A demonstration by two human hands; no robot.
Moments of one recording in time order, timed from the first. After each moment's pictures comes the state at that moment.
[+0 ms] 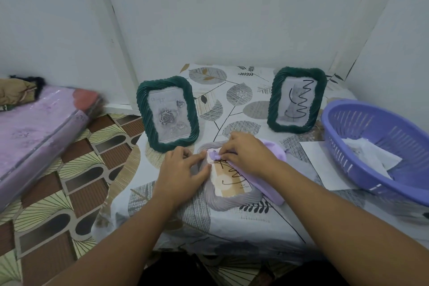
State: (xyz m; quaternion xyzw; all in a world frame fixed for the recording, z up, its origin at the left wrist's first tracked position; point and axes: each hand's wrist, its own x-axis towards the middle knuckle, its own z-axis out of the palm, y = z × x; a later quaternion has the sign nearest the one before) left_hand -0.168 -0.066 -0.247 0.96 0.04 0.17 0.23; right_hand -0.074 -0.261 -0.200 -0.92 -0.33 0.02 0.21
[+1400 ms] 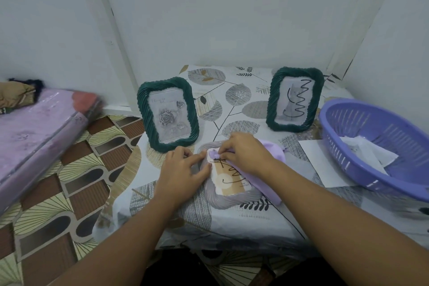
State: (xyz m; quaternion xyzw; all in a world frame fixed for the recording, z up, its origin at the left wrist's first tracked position) left_hand -0.169 -0.066 -0.247 0.95 0.03 0.18 0.23; right_hand -0.076 -0.255 -0.200 -0.93 -0.31 0.01 0.22
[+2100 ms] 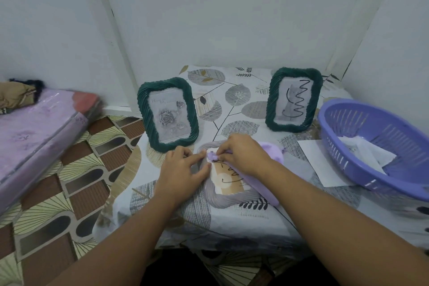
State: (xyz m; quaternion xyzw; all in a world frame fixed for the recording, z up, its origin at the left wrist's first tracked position) left_hand -0.168 -0.066 -0.250 0.95 0.03 0.19 0.24; right_hand -0.084 -0.253 -0.195 -0.92 -0.31 0.02 0.22
